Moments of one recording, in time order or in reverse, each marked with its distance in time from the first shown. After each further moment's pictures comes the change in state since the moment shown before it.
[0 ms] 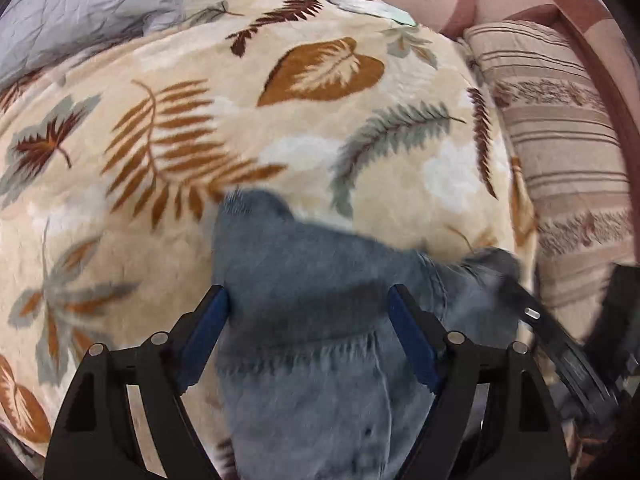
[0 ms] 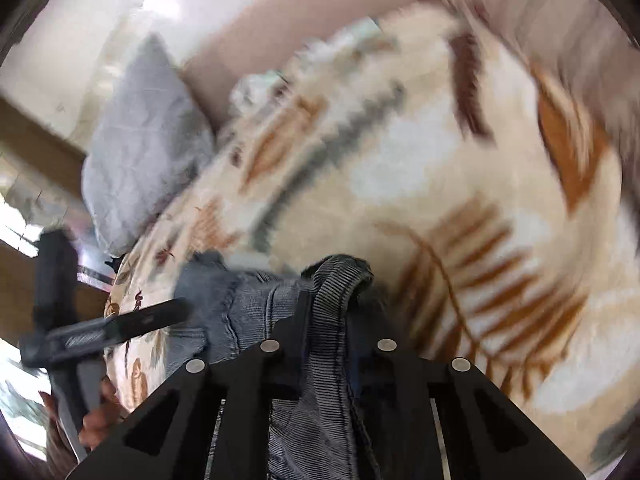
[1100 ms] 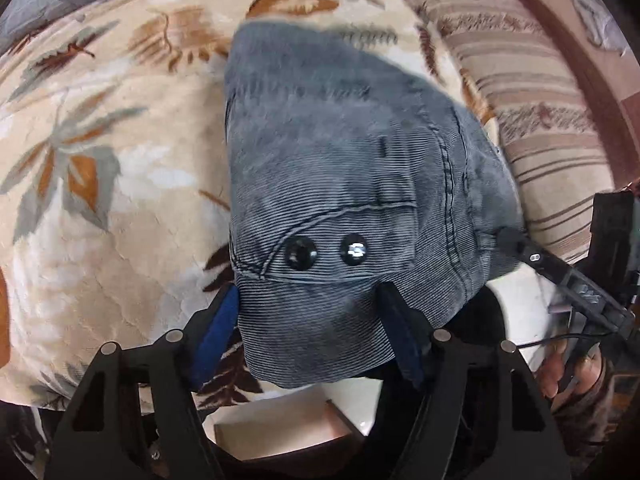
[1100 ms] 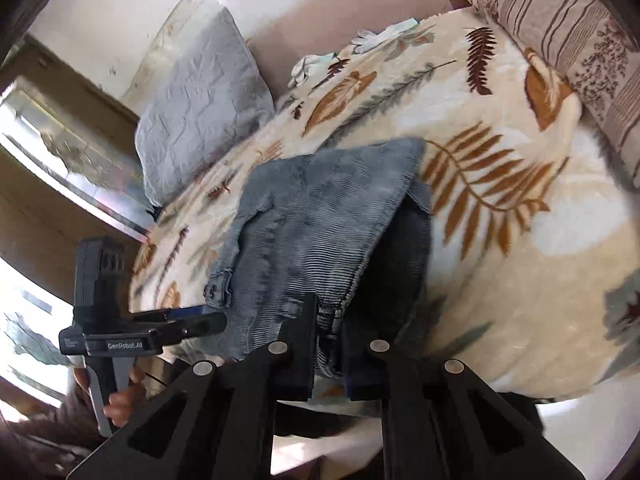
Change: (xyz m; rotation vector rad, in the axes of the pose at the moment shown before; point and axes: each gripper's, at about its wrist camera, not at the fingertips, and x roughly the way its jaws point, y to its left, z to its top) left arm -0.033 0.022 -0.160 0.099 0.049 -0.104; right arm -0.052 0.004 -0.112 -0.058 0.149 0.033
